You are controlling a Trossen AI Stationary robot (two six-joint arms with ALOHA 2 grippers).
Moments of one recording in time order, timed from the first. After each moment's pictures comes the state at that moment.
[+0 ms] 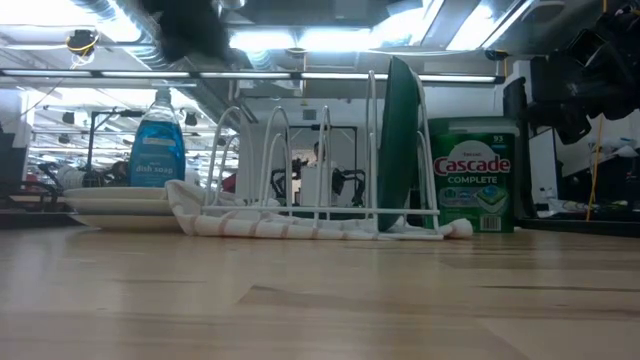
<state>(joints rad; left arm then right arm) -0.29 1.24 0.98 -0.53 -0.32 -0.57 0.26 0.02 0.11 -0.29 0.32 0.31</state>
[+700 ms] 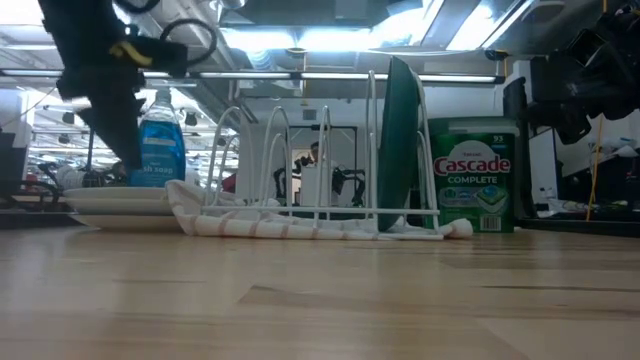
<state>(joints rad) -0.38 1.43 0.90 -1.00 -0.52 -0.86 0.26 0.02 0.11 -0.29 0.32 0.31</state>
